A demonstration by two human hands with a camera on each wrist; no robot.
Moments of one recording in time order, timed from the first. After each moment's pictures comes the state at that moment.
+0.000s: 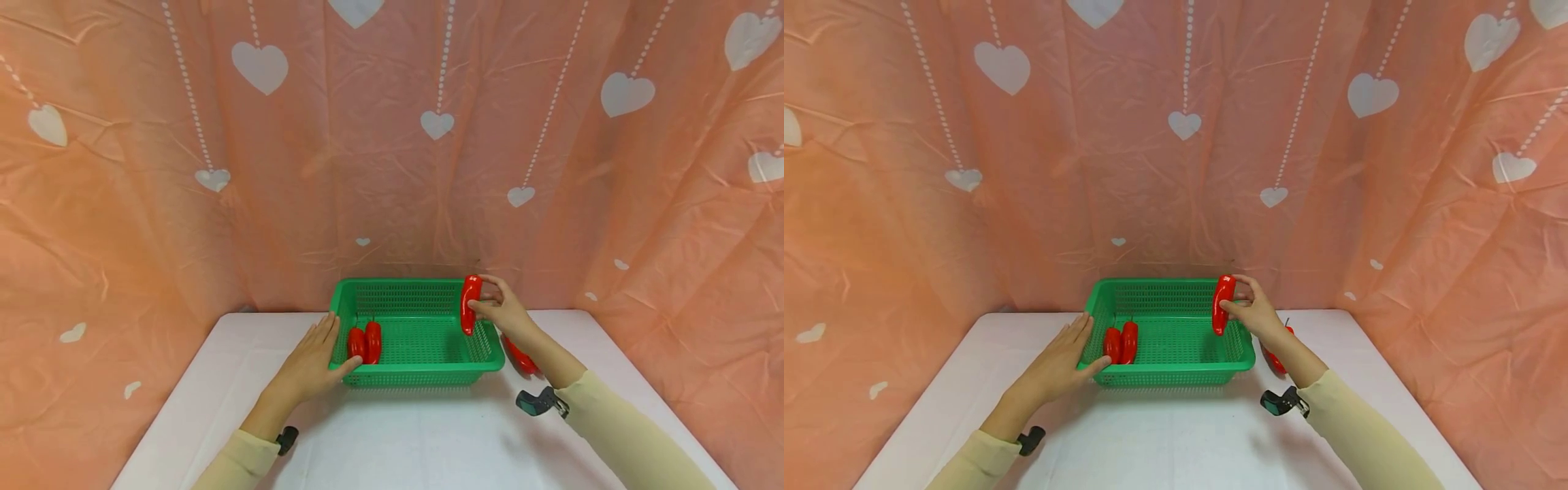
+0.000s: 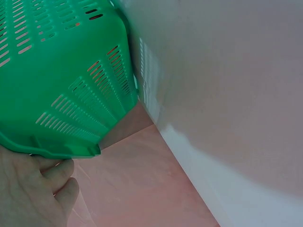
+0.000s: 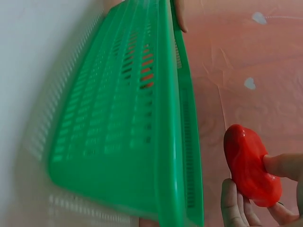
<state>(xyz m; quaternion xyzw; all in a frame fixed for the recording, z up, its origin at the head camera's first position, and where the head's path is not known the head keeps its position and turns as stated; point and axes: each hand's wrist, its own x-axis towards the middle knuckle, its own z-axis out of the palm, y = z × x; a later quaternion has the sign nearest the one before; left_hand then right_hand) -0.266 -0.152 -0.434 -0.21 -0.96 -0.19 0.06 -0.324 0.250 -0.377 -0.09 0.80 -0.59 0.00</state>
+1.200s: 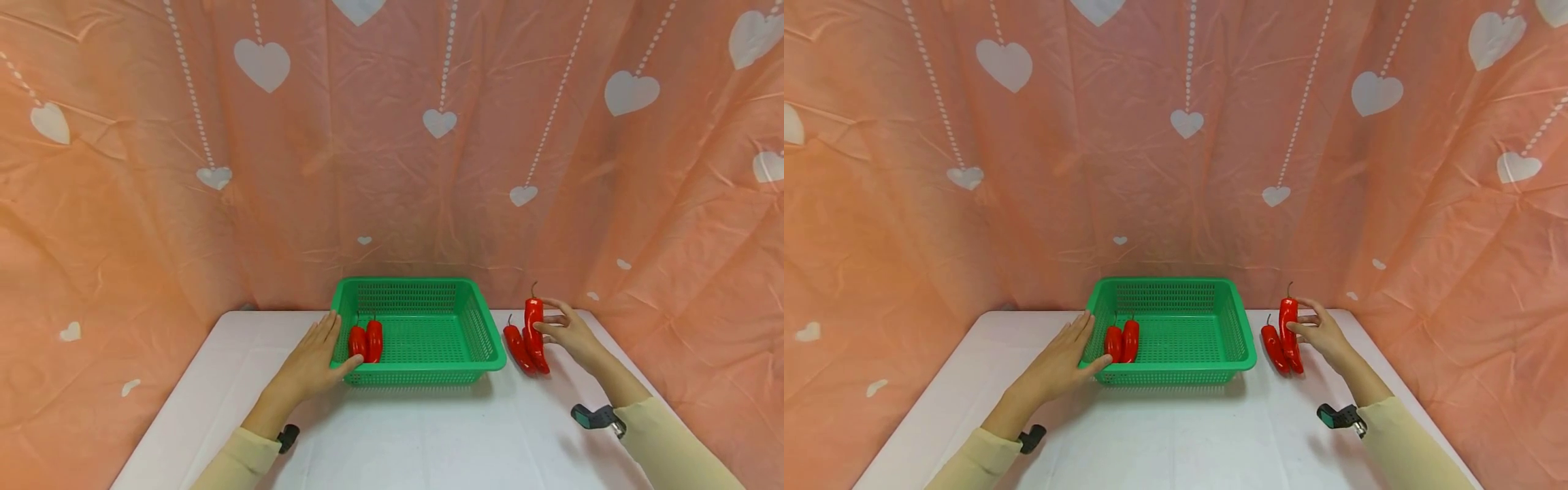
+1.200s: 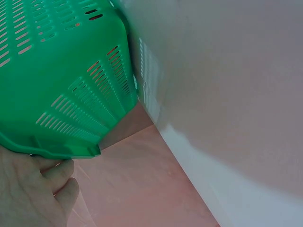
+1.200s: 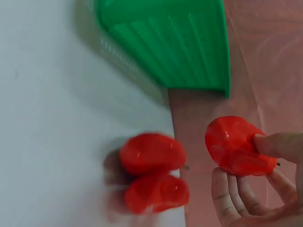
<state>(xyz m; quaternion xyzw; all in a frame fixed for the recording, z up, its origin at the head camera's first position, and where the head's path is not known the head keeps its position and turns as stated) -0.270 -0.153 -0.438 -0.20 -0.96 -0.18 0.06 -0.307 0.373 -0.416 -0.03 0.86 -0.52 0.01</state>
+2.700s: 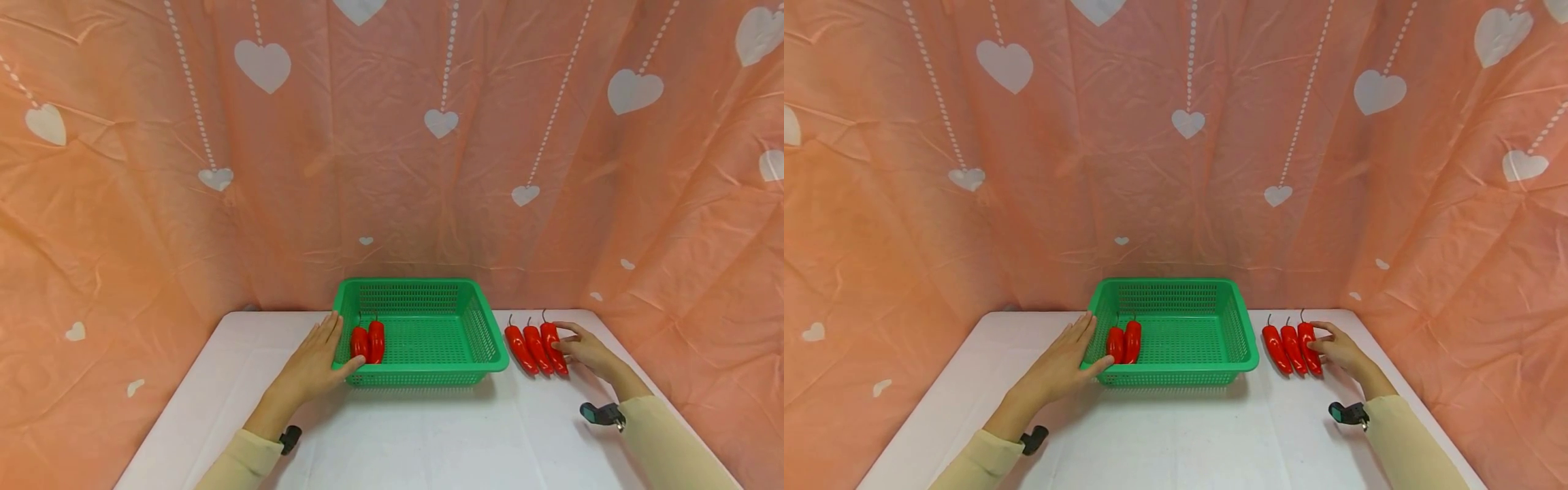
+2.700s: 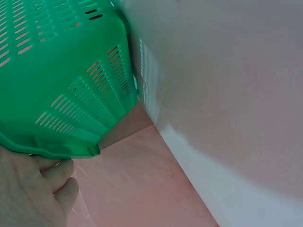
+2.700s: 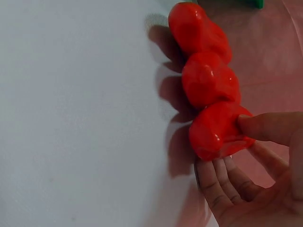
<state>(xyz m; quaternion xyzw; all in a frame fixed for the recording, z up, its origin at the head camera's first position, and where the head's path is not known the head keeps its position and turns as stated) -0.268 -0.153 -0.435 -0.20 -0.96 -0.19 0.06 -0.327 0.425 -0.457 0.01 0.88 -0.46 0.10</state>
